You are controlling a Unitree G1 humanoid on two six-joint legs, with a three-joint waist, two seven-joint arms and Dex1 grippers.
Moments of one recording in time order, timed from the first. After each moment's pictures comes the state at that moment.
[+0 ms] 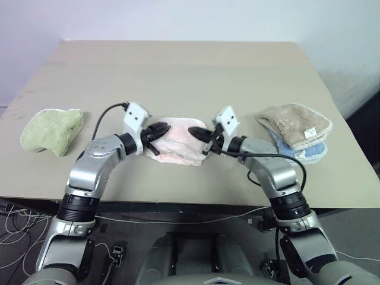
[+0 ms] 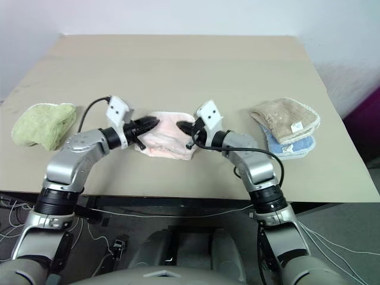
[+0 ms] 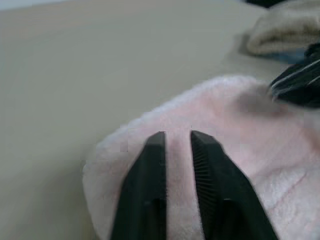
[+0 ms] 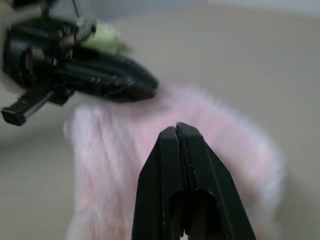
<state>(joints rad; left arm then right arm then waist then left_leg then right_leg) -0.48 0.51 -0.10 0.01 -0.31 0.46 -0.68 -0.54 -0.26 0.20 0.08 0.28 0.45 0.67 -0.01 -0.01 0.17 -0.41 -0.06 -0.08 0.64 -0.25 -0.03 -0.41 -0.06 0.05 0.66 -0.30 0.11</state>
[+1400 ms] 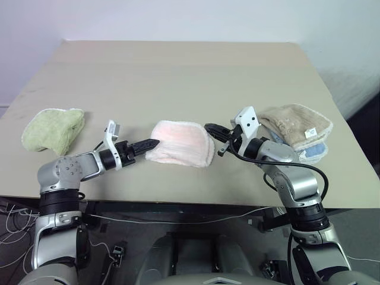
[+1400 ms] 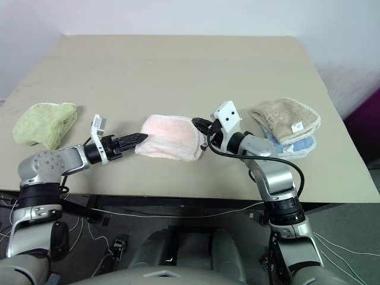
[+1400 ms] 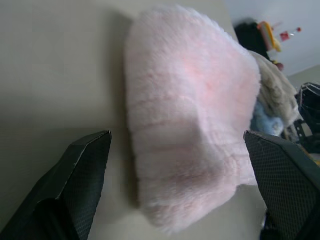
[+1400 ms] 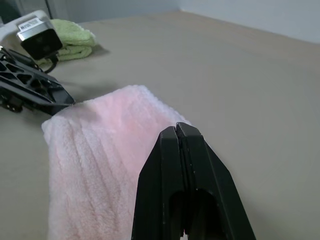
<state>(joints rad) -0.54 0.49 0.28 0.29 -0.77 1.18 -0.72 -0.44 -0.35 0.09 -0.16 0.29 0.46 0.63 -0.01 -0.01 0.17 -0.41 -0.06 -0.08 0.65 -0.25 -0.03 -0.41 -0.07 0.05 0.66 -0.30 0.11</state>
